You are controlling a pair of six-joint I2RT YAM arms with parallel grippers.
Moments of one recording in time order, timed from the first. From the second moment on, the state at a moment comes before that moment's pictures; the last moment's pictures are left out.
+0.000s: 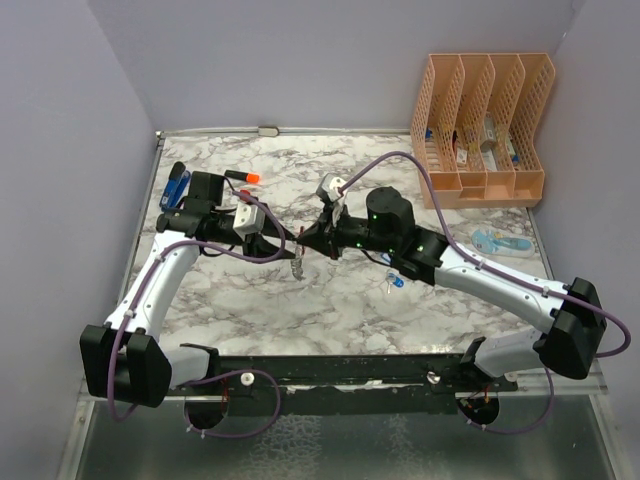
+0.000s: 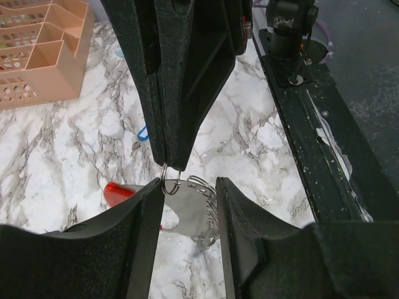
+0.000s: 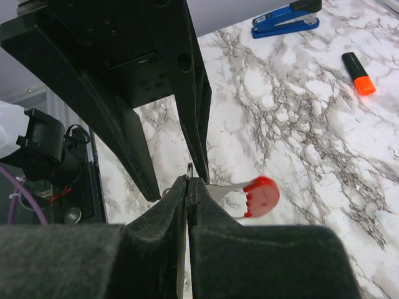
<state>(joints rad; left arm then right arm) -0.18 1.23 1.07 -0.81 1.42 1.07 0.91 1.36 1.09 0.08 -0.34 0.04</state>
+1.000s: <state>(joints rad) -0.19 1.23 1.07 -0.81 1.42 1.07 0.94 1.36 1.09 0.07 -0.35 0.05</state>
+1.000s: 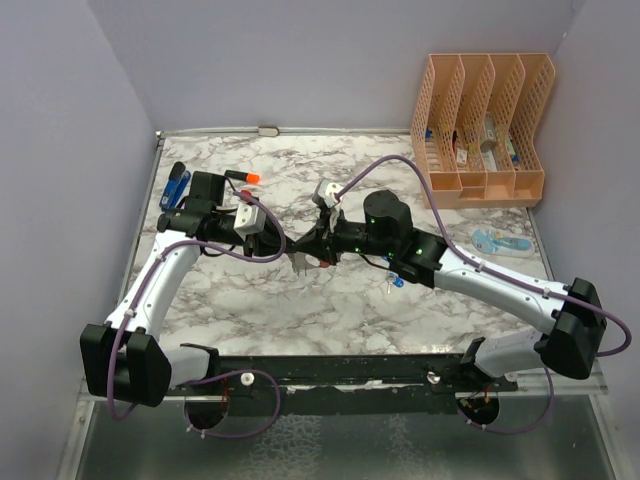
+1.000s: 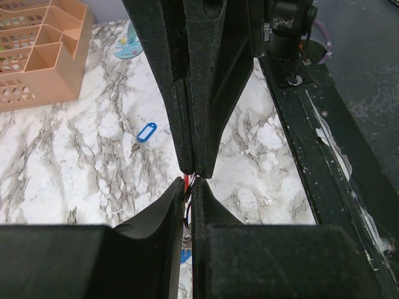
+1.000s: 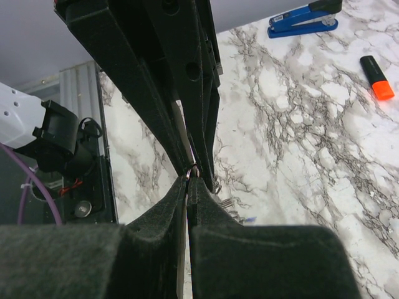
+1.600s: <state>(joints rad) -0.19 1.24 1.13 -0.92 1.30 1.24 0.94 1.18 1.01 0.08 -0.08 0.08</state>
